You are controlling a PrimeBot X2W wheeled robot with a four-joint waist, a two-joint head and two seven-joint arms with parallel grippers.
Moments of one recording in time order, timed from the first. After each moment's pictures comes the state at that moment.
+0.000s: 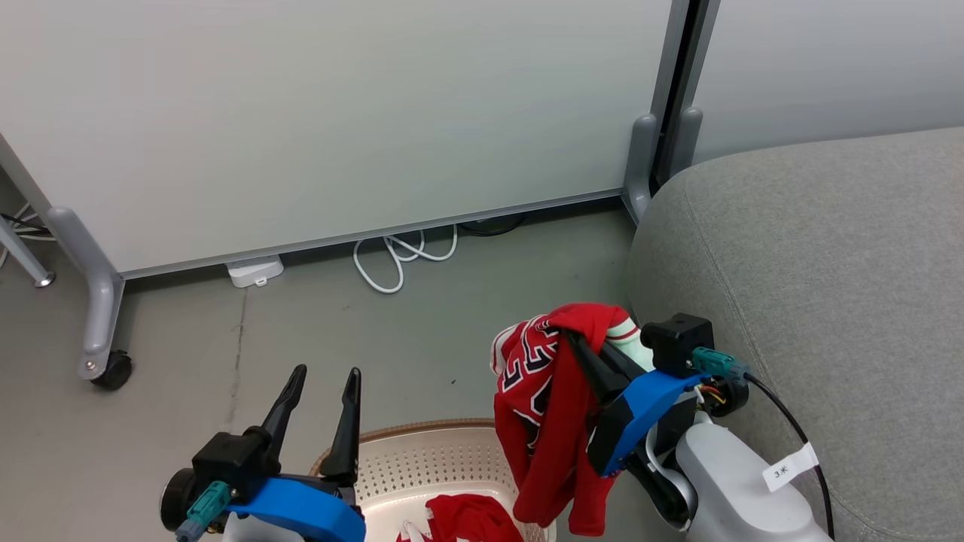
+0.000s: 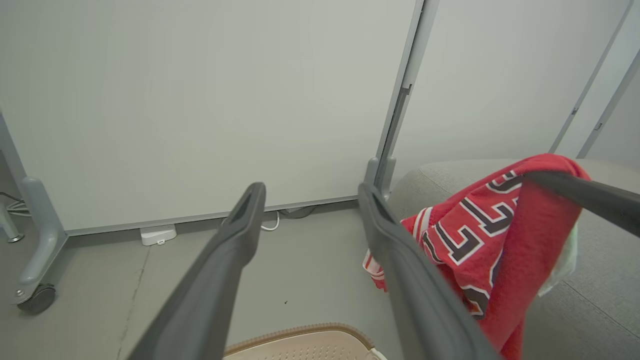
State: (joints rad) left arm -0.11 0.24 -0.41 0.28 -0.48 -0.01 -0.26; right arm -0.52 -0.05 0.51 0.76 0.45 0.13 -0.22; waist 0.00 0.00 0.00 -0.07
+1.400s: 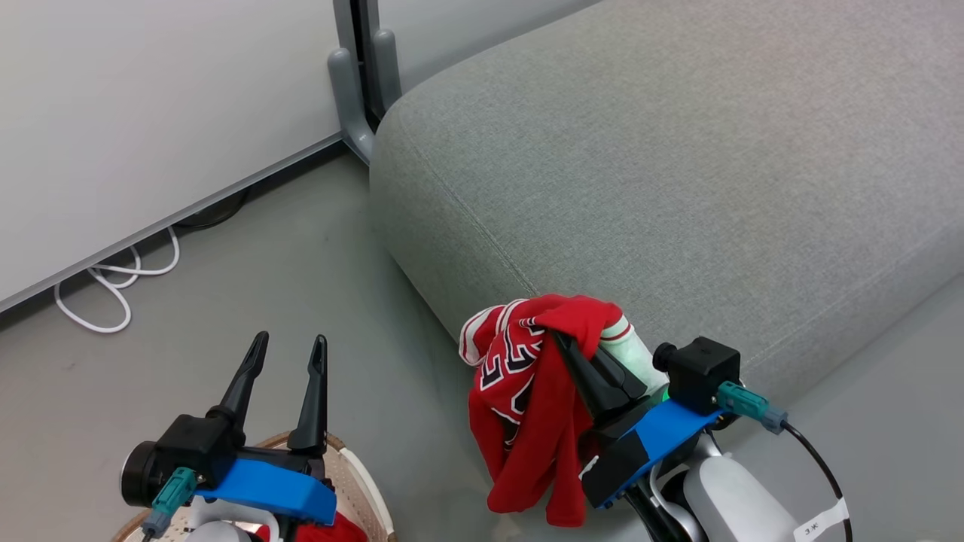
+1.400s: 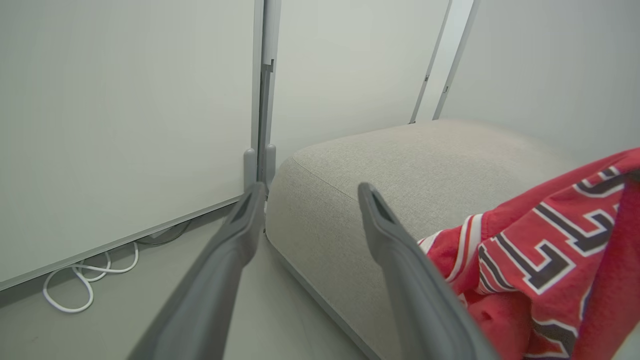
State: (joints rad) left arm -0.11 0.17 -0.21 0.26 -0.29 -0.11 -0.26; right arm -0.32 -0.05 0.43 0.33 0.40 0.13 -0.16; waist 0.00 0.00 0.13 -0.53
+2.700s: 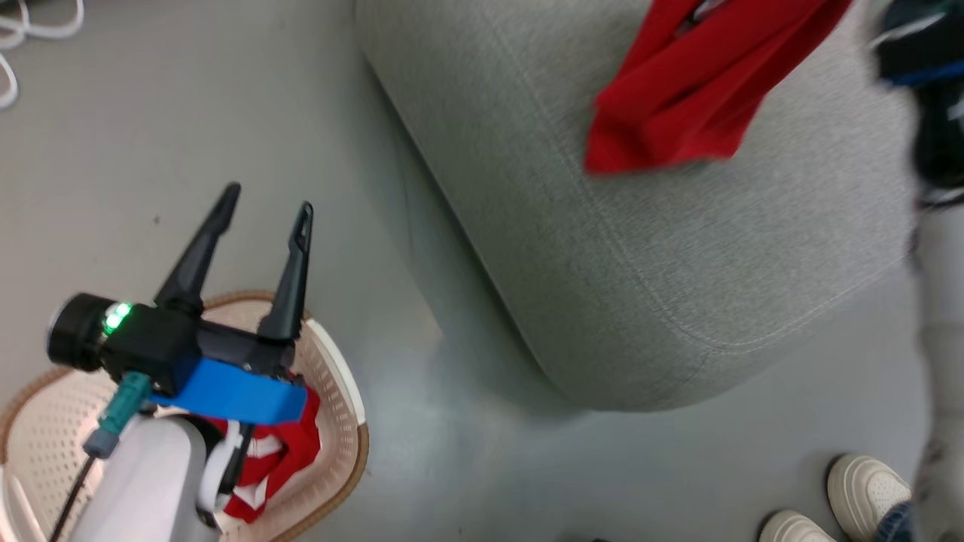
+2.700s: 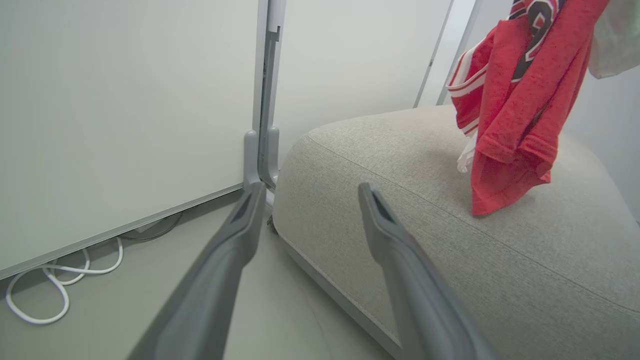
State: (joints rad) left arm -0.29 0.29 -0.24 0.04 -0.22 -0.12 -0.18; right arm -0.96 -0.18 -0.06 0.43 0.42 0.13 -0.13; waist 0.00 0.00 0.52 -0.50
